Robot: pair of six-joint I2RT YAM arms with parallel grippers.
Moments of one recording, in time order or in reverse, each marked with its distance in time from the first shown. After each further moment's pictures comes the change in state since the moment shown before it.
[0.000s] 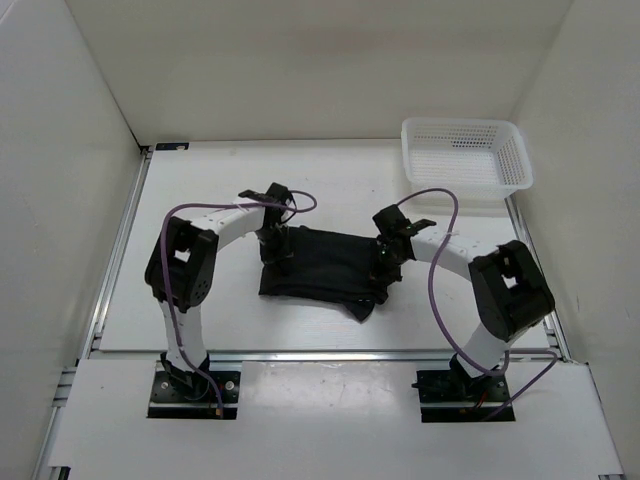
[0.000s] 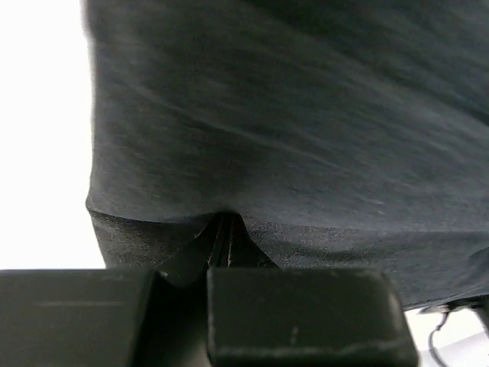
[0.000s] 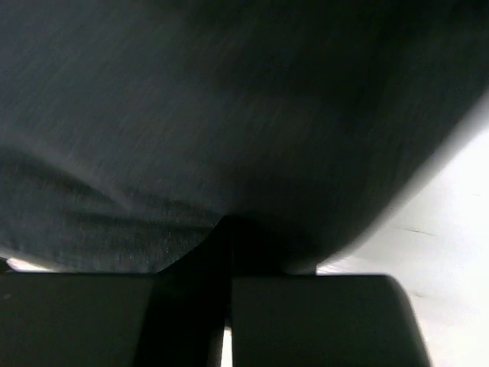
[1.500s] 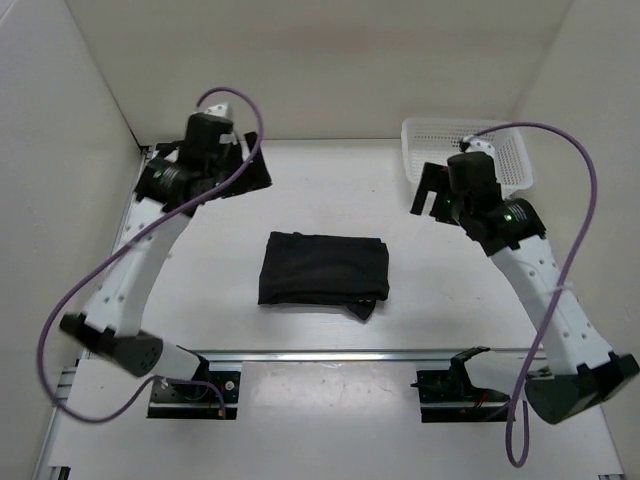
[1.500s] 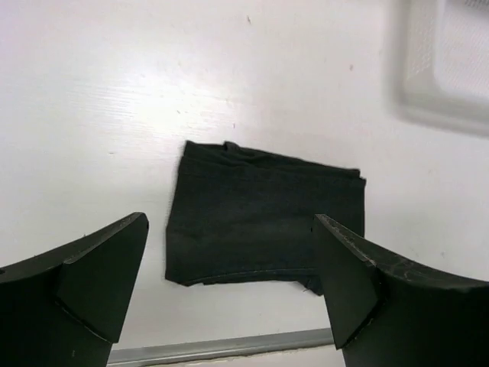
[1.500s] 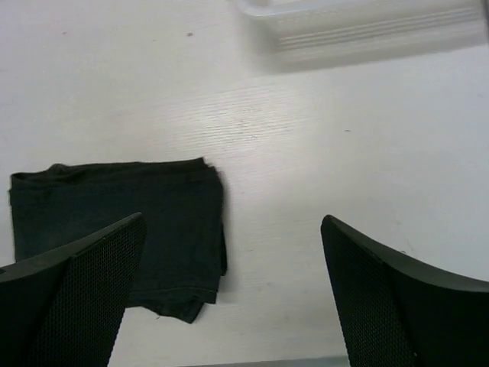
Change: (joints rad) left arm 0.016 -0.451 0.476 -0.216 -0.303 0.036; right arm -0.124 -0.435 0.434 -0.294 0.482 -0.141
